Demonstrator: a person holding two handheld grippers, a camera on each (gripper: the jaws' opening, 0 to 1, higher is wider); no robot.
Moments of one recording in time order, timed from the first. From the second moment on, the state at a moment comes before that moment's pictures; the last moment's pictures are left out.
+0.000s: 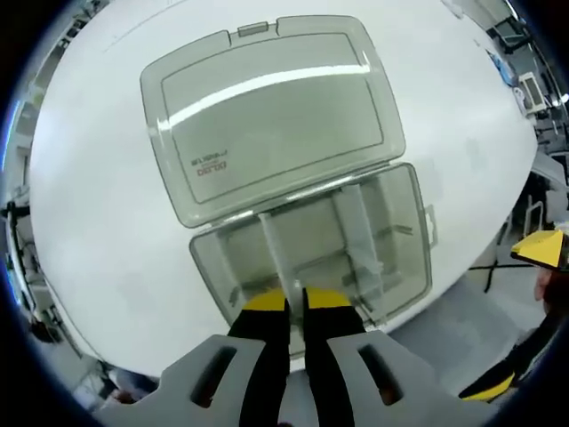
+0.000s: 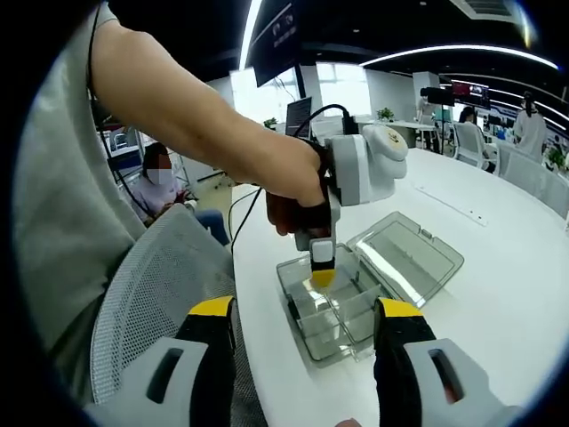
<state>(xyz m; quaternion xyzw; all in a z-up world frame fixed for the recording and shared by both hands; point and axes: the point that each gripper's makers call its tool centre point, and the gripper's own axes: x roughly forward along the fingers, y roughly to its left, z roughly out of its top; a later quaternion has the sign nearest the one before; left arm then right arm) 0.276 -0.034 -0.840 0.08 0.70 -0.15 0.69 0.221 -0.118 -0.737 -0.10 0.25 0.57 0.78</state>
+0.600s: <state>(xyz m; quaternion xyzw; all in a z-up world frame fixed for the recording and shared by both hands) 0.274 -0.035 -0.839 0.06 0.71 -0.15 0.69 0.222 -0.117 -0.739 -0.10 0.25 0.57 0.78</state>
